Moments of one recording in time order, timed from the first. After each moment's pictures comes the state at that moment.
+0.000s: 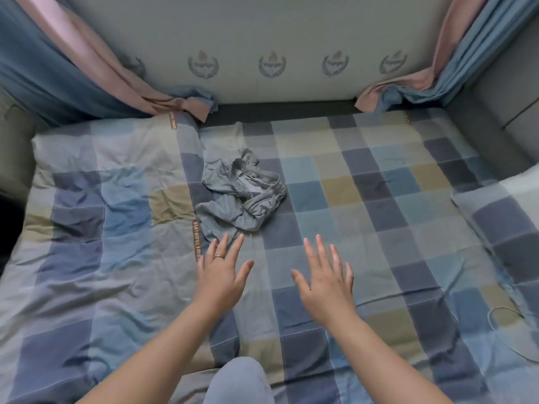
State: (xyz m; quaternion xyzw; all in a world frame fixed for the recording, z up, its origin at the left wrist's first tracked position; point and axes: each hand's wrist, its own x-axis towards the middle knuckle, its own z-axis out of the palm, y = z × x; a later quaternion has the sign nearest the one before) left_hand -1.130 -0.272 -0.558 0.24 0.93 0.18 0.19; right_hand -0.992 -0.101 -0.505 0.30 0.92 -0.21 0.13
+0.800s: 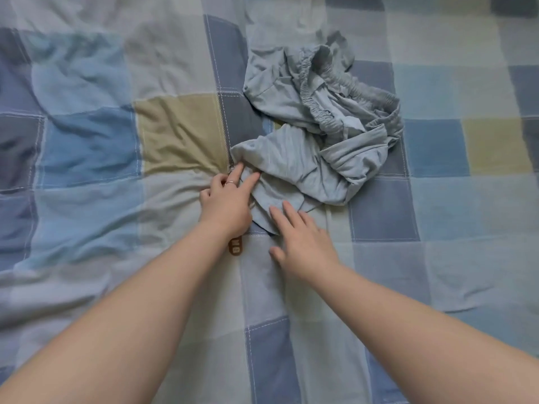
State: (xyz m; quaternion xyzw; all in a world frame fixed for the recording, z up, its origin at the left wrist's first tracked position) left_hand -1.385 -0.283 -0.875 0.21 0.94 0.07 0.27; right_hand -1.261 -0.161 -0.847 0.12 0.93 -0.17 0.29
